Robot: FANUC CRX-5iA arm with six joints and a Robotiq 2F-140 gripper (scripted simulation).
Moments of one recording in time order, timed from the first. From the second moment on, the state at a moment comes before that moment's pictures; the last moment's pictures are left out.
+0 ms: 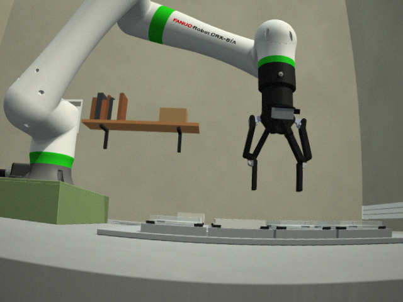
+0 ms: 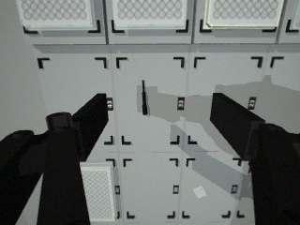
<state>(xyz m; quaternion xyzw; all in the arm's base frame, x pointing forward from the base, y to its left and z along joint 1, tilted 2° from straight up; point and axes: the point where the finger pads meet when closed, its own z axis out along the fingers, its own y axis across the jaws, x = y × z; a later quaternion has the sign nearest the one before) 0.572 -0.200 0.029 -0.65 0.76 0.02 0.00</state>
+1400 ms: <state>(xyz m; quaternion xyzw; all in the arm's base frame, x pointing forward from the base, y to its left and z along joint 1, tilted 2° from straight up) 0.471 -0.302 0.009 -0.65 0.76 0.02 0.00</state>
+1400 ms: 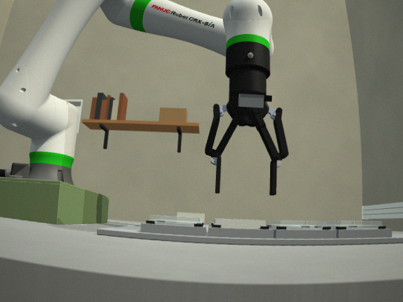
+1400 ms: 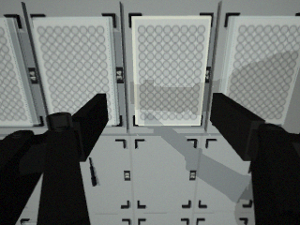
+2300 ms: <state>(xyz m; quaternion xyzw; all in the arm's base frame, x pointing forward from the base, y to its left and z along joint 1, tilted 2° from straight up) 0.453 -0.319 -0.007 -0.65 0.76 0.02 0.00</state>
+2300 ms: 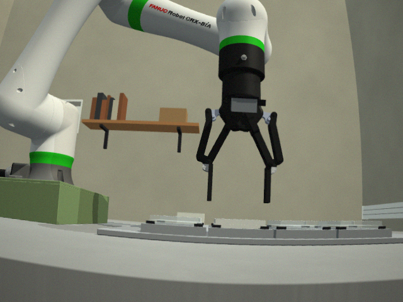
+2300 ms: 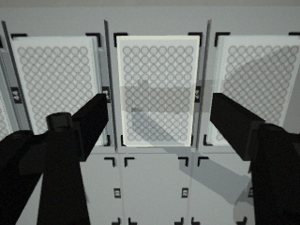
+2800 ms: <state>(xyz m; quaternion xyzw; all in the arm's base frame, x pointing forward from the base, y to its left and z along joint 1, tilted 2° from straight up) 0.452 -0.319 -0.025 -0.65 0.76 0.02 0.00</state>
